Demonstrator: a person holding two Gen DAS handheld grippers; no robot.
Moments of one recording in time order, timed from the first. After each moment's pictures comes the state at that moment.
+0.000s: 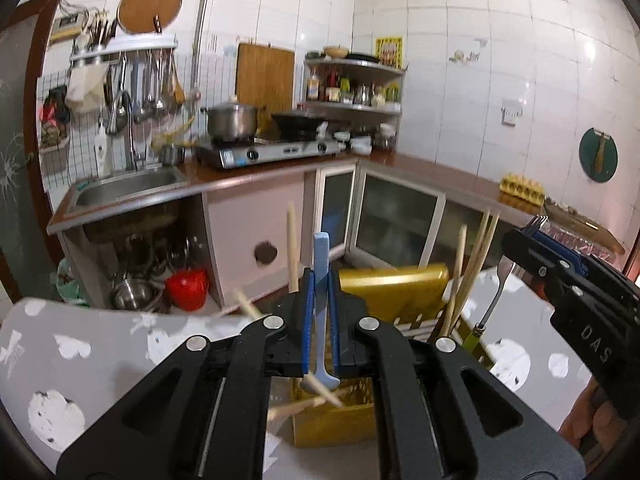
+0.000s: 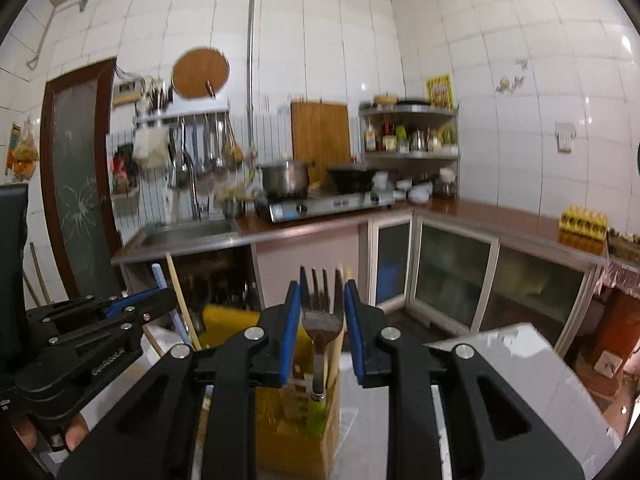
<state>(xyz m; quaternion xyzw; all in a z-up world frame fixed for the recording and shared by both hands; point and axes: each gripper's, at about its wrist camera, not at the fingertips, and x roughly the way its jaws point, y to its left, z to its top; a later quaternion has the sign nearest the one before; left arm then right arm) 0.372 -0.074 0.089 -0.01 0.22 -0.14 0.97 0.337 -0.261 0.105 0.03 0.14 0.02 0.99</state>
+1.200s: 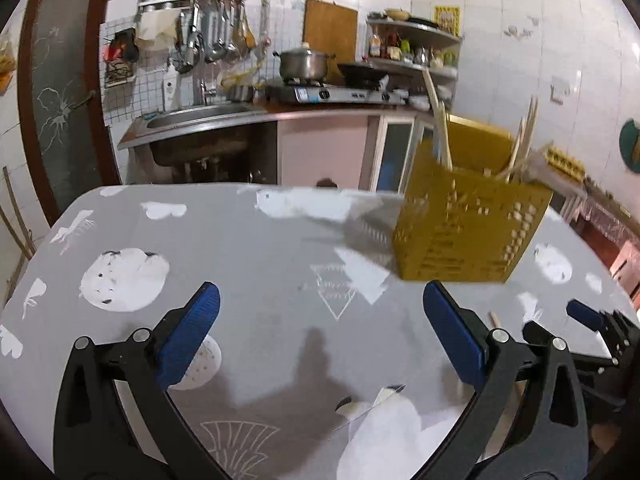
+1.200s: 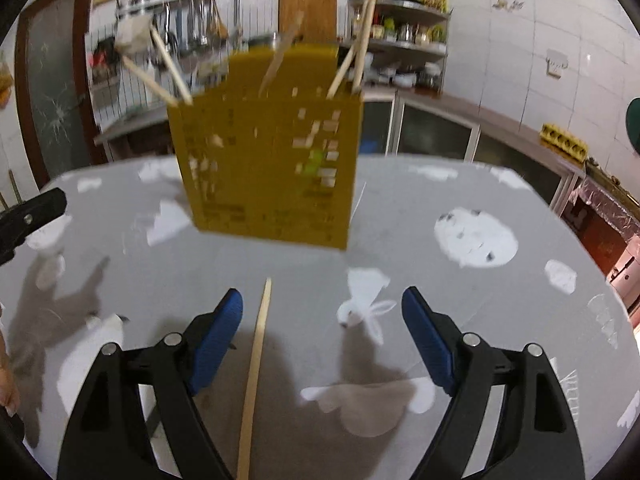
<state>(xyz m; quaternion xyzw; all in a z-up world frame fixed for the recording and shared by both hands) 0.264 0.029 0.008 -0.02 0.29 -0.04 0.95 0.258 -0.217 -0.038 0.00 0.34 -0.03 0.94</state>
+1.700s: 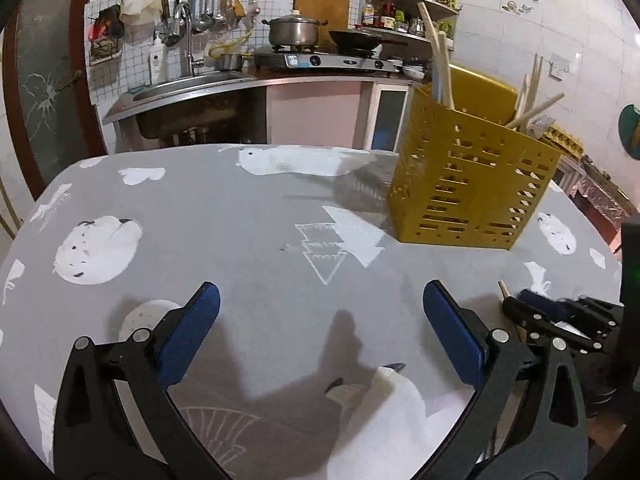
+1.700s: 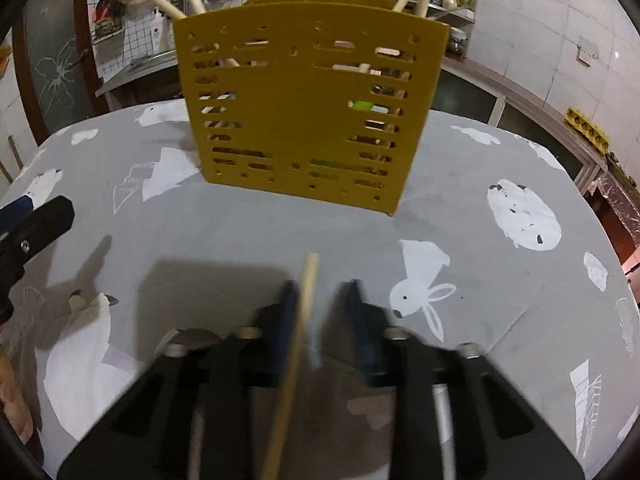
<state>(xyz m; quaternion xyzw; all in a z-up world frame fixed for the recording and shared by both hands) 0.273 0.018 -0.019 -0.02 0.35 -0.06 0.94 0.284 -0.194 -0.059 -0.02 0.41 0.00 0.91</state>
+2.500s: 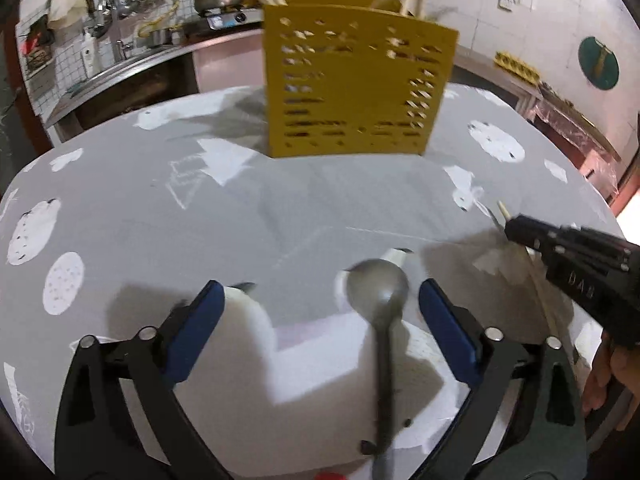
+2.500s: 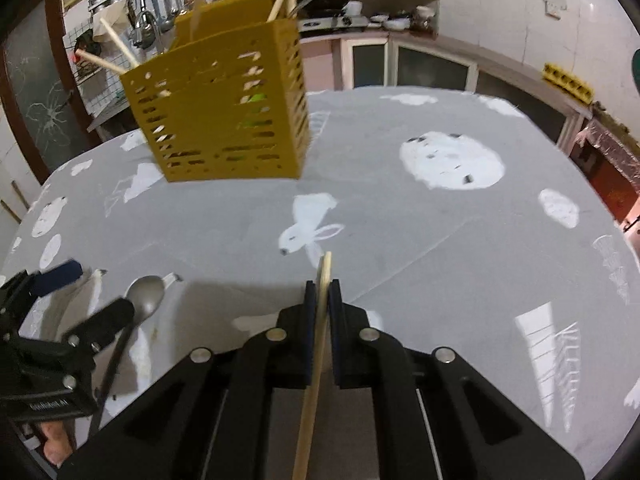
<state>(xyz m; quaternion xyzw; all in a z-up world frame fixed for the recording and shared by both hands) 0.238 -0.072 -0.046 0.05 0.42 -0.14 0.89 0.238 -0.278 -0.048 0.07 0.41 -0.02 0.91</state>
